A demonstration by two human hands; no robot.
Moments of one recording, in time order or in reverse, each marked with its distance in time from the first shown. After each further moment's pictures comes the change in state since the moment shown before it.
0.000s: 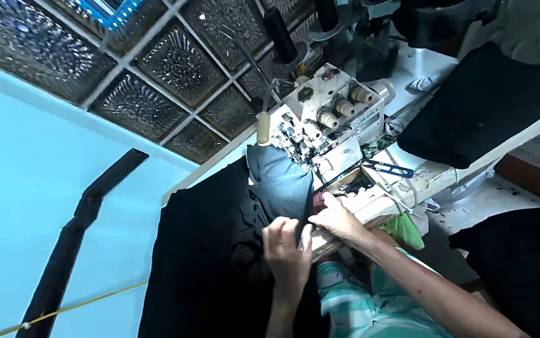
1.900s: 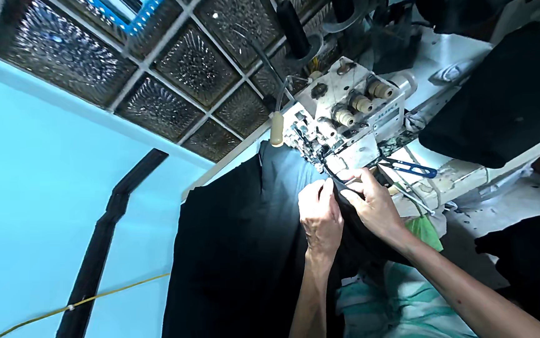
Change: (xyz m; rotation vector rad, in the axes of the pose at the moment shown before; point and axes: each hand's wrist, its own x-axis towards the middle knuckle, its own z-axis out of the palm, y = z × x) left_hand 0.041 0.023 0.059 -0.096 0.057 0.037; right_hand -0.012 -0.010 -0.028 -0.267 0.357 -0.338
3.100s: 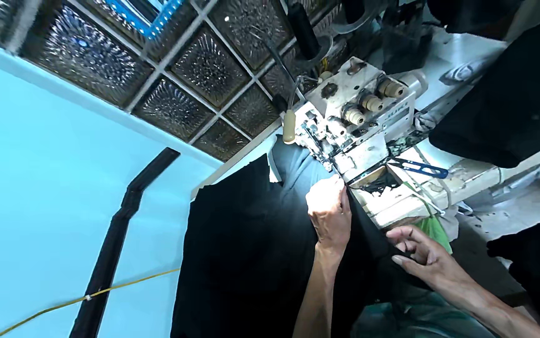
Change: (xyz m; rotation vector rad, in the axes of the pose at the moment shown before) left_hand 0.008 0.006 -0.001 -0.018 0.027 -0.025; right_hand -0.100 0.039 -0.044 0.413 -0.222 0.147
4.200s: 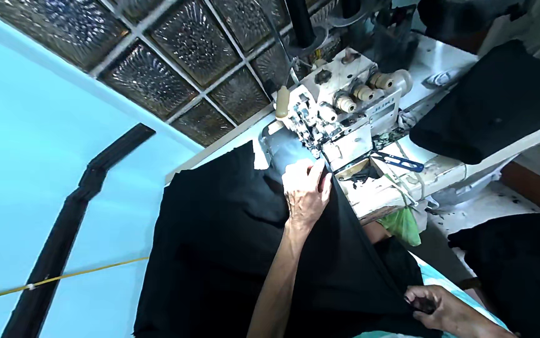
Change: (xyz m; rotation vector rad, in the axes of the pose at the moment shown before) left_hand 0.006 -0.037 0.002 0.042 -0.102 0.163; right_hand -0.094 0.060 -0.062 -0.223 -0.342 0.456
